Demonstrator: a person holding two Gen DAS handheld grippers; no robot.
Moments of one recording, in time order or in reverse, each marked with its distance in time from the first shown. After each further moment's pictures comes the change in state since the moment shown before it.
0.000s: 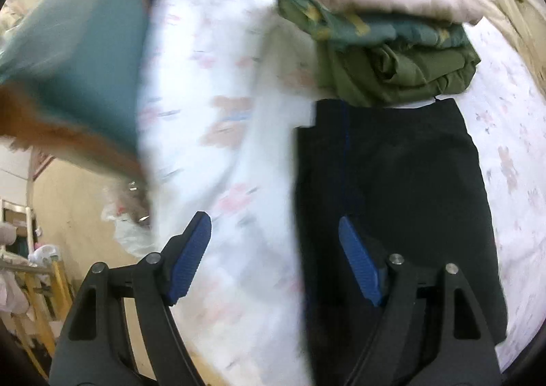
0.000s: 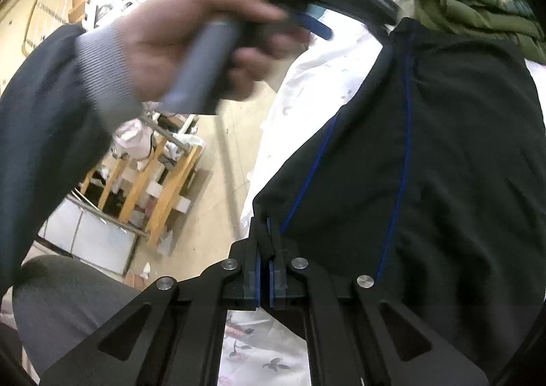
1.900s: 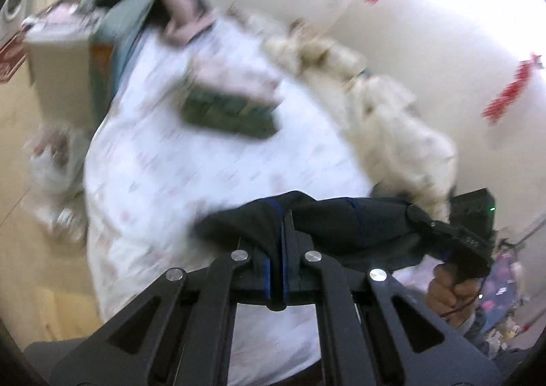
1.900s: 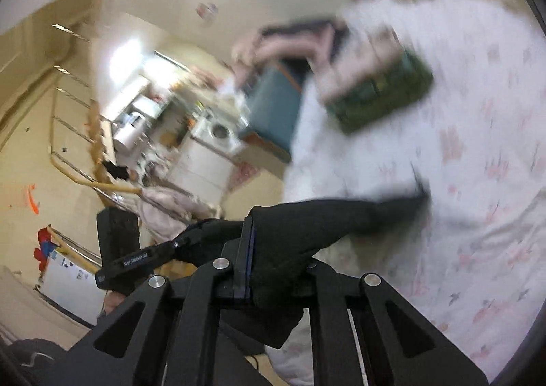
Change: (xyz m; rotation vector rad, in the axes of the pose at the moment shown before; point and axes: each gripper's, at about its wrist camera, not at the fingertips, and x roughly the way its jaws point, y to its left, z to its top) left arm -0.328 -0.098 -0.206 -0.299 -0.422 -0.583; right arm -0.360 -0.006 -0.059 0.255 -0.459 0.091
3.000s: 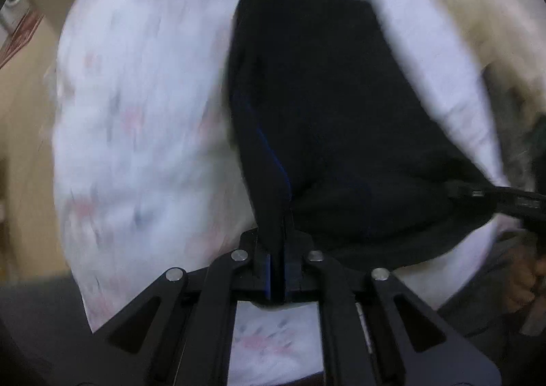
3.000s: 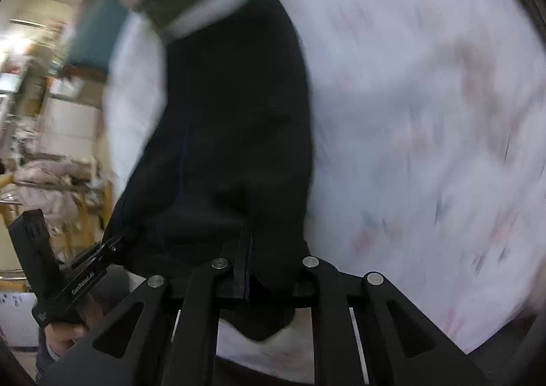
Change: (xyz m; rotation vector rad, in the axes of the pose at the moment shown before) left arm 0.226 0.078 -0.179 -0.021 0.580 0.432; right arm 0.061 -0.206 -0.113 0.288 0.536 -0.615
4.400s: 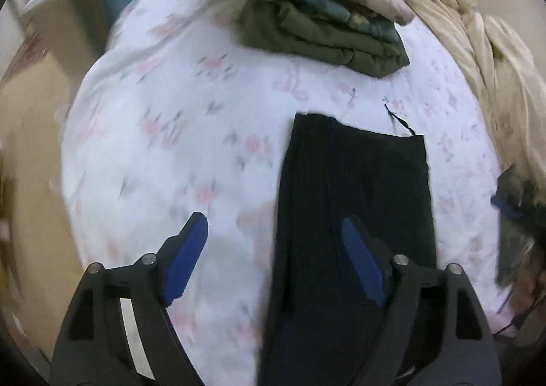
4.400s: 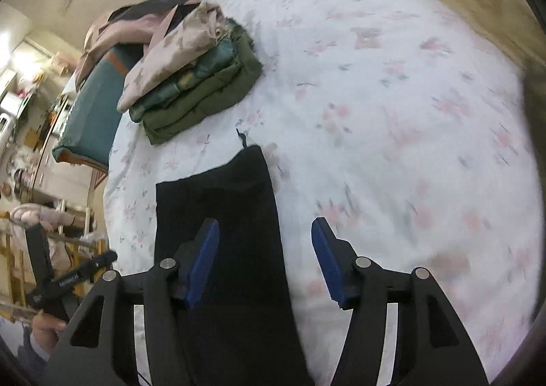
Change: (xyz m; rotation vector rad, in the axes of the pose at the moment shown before) left arm -0.028 0.038 0.192 -0.046 -0.220 -0.006; right arm -0.067 -0.004 0.164 -0.094 -0.318 0.038
